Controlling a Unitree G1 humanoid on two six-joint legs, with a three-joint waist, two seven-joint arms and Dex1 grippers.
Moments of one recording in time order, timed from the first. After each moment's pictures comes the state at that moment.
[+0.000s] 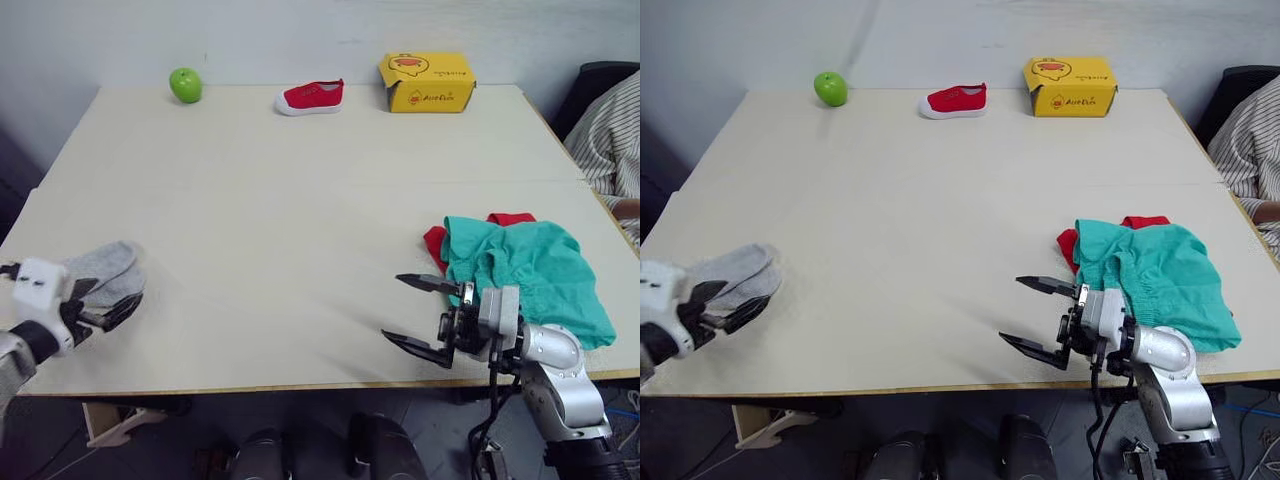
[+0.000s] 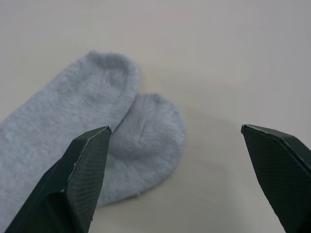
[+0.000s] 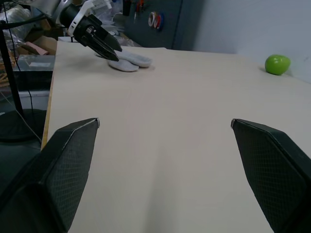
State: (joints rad) left arm 0.09 0.89 0.47 -0.06 -0.49 0.56 -0.53; right arm -0.03 -0.52 -0.05 -0.19 0.51 -0.16 1.16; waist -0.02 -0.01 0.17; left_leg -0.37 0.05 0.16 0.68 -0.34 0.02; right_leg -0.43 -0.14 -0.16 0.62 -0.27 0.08
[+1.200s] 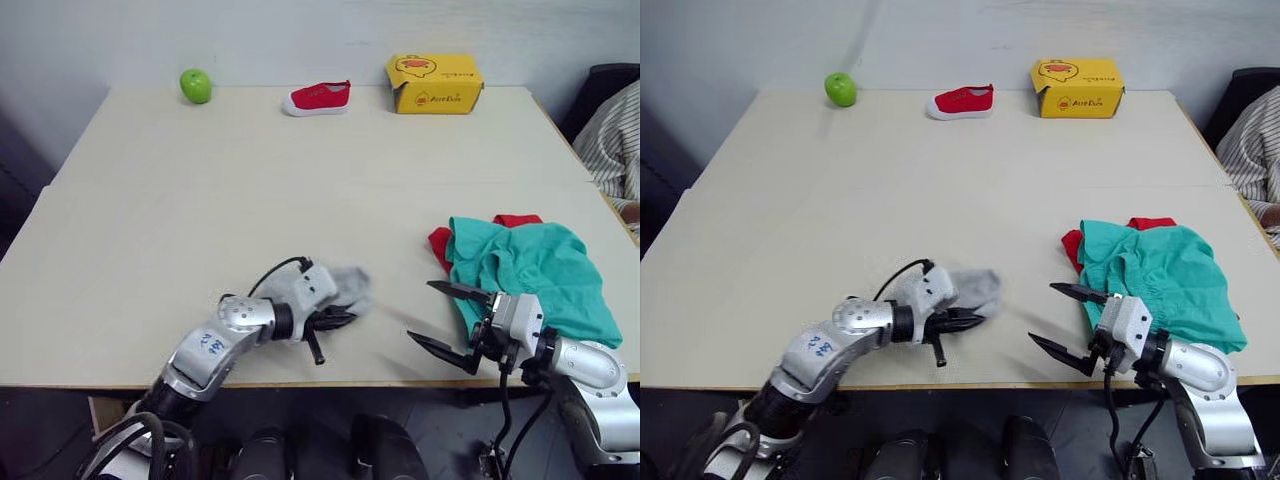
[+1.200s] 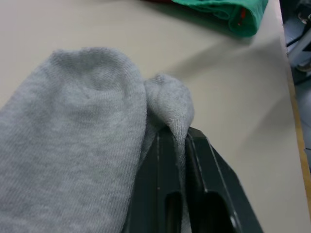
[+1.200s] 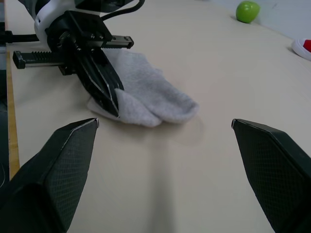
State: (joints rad) left arm -0.39 0.43 -0.39 -0.29 -0.31 0.73 -0.63; right arm 0.09 -0.63 -0.15 -0.26 0.43 -0.08 1.02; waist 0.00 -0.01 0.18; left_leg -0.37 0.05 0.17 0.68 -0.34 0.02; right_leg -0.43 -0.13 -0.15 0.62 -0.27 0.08
